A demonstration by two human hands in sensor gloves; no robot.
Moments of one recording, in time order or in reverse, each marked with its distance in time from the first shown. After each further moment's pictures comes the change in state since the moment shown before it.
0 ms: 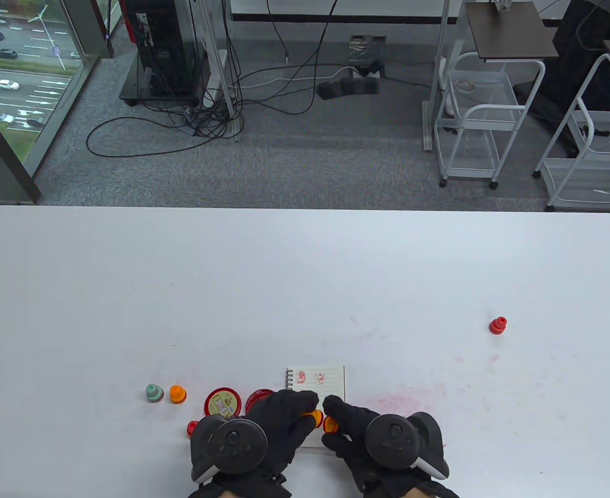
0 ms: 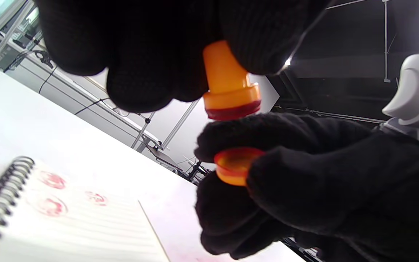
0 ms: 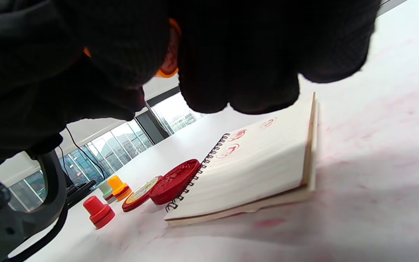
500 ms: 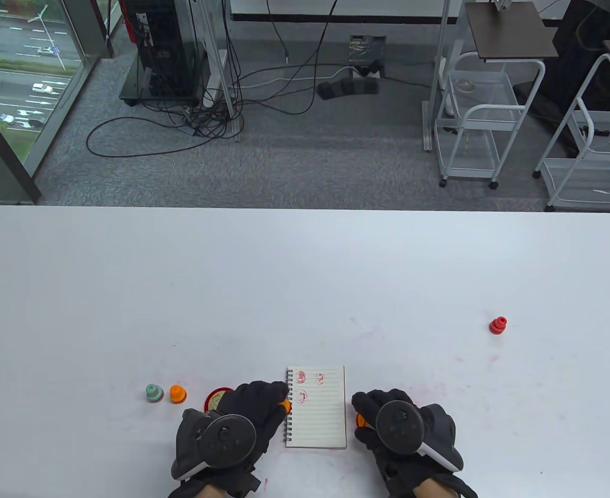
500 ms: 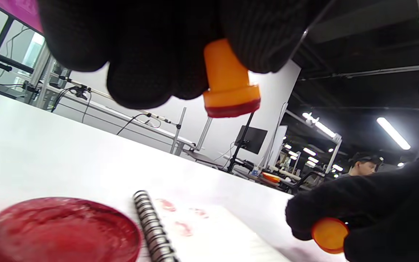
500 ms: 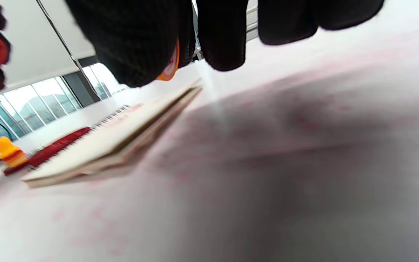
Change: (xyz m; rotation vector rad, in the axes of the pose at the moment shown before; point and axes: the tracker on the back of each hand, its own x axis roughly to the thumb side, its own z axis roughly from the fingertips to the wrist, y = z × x) left_hand -0.021 0.018 0.006 -0.049 0.087 -0.244; right_hand -0.048 0.001 0.004 0.136 0.258 0.234
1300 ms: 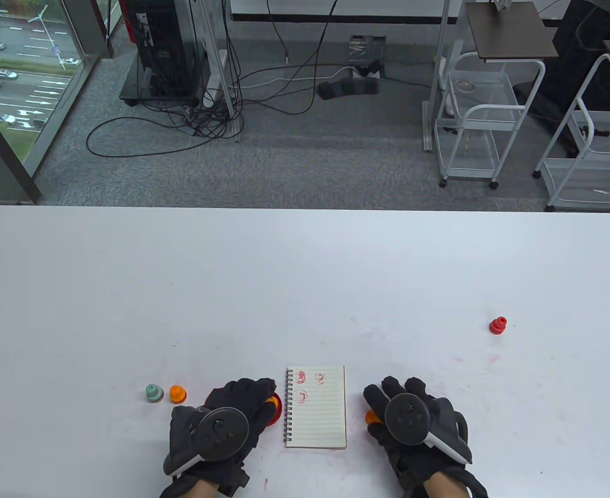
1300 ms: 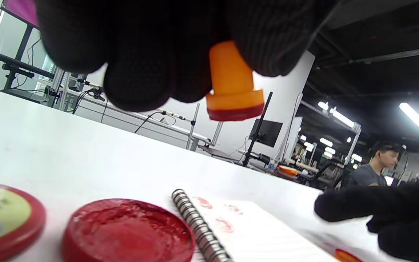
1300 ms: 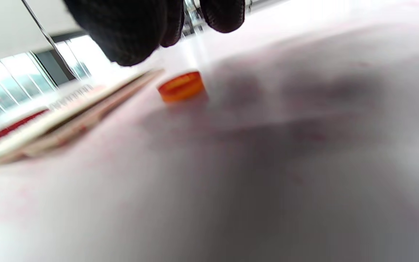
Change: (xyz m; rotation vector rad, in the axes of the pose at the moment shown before) left_hand -0.011 0.006 -0.002 -0.040 0.046 -0.070; right_hand -0.017 -0.005 -0.002 0.004 0.005 -0.022
